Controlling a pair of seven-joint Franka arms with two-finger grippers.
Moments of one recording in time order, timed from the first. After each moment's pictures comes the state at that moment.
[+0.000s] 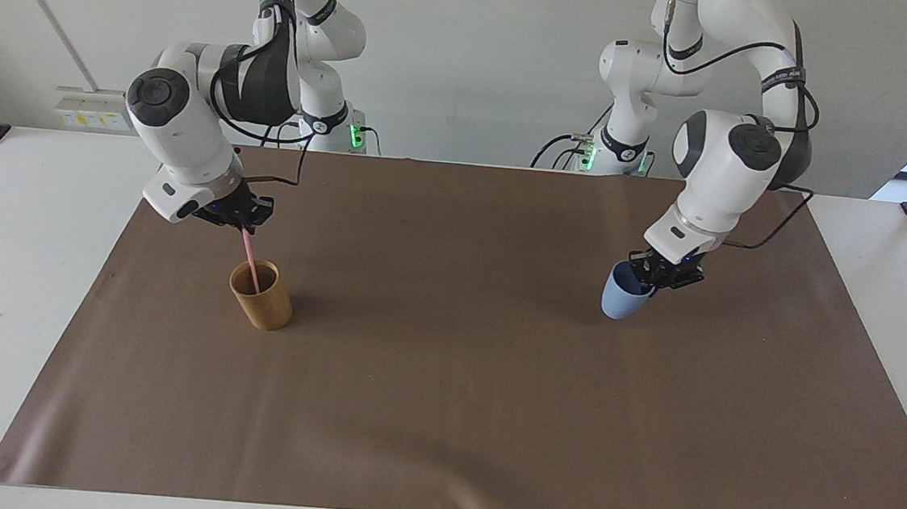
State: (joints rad) left arm -0.27 0.06 -0.01 -2.04 -0.04 2.15 -0.09; right arm 0.13 0.10 -0.13 -1.85 -0.02 1.75 -0.11
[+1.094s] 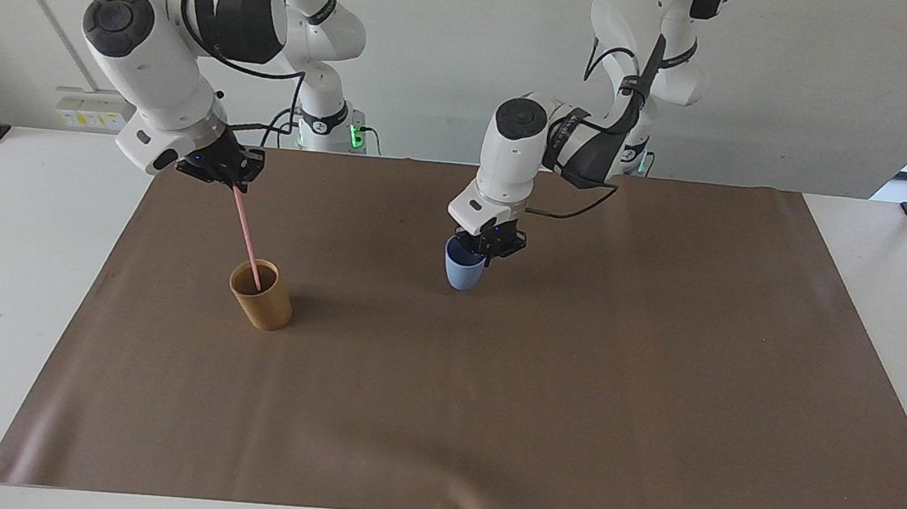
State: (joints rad) left arm -0.69 0.30 -0.02 -1.76 -0.04 2.09 -0.59; right arm 0.13 0.08 -0.13 -1.59 0.00 1.43 -0.11
